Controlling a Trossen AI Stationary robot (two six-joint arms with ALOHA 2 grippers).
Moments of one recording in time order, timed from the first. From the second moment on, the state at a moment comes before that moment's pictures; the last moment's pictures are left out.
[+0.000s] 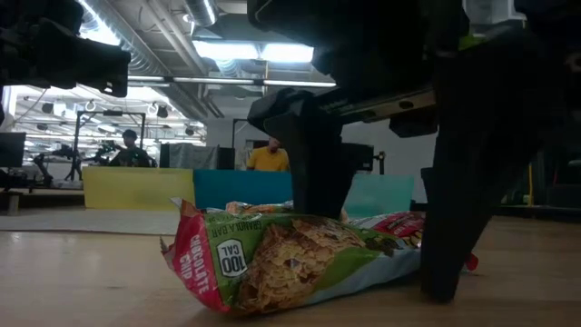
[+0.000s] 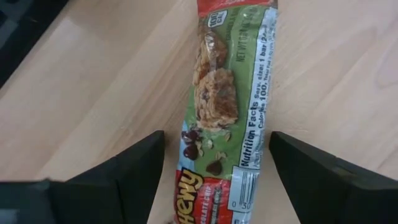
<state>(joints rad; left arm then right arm) -0.04 0.03 0.01 0.04 0.15 0.07 0.46 2.25 1.67 -0.64 -0.11 -0.21</state>
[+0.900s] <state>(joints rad) -0.04 0.03 0.01 0.04 0.15 0.07 0.45 2.25 1.70 -0.74 -0.11 -0.19</state>
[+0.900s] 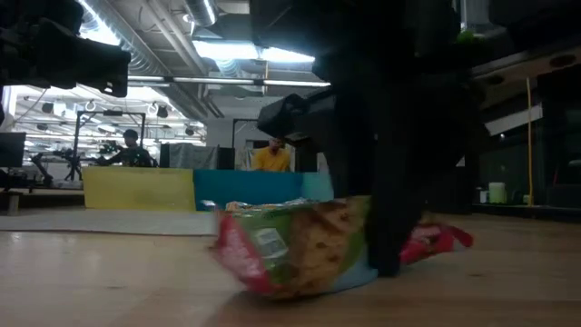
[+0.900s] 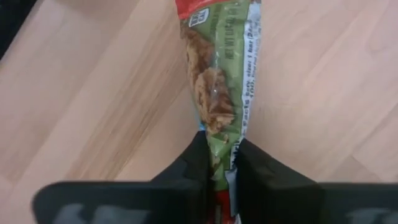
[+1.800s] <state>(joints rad) -0.04 0.03 0.01 0.04 0.15 0.07 0.40 2.25 2.01 -1.08 -0.10 -0.03</state>
